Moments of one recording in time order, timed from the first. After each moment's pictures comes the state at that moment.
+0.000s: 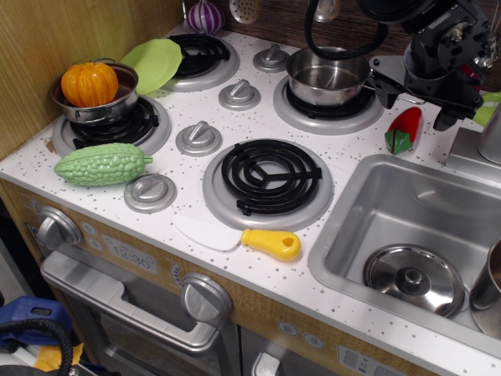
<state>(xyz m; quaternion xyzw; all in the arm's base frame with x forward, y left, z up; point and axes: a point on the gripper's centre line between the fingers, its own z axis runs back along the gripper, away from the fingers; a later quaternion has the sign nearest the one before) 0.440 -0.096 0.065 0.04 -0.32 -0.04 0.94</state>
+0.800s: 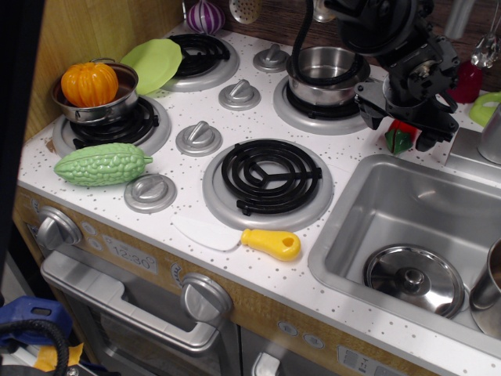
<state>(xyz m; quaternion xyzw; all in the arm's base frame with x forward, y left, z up) 0.446 -0.085 0.027 0.04 -0.32 -0.05 0.94</state>
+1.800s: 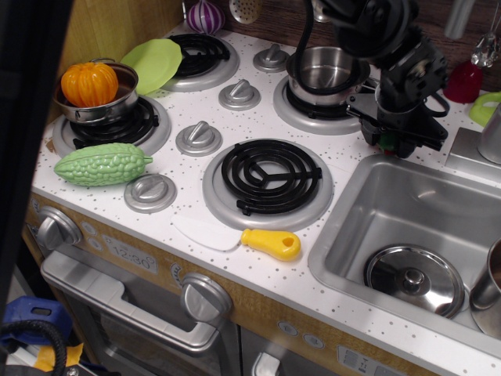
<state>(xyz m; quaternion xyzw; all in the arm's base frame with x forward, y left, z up) 0.438 -0.078 0.020 0.04 -0.26 -0.04 0.96</state>
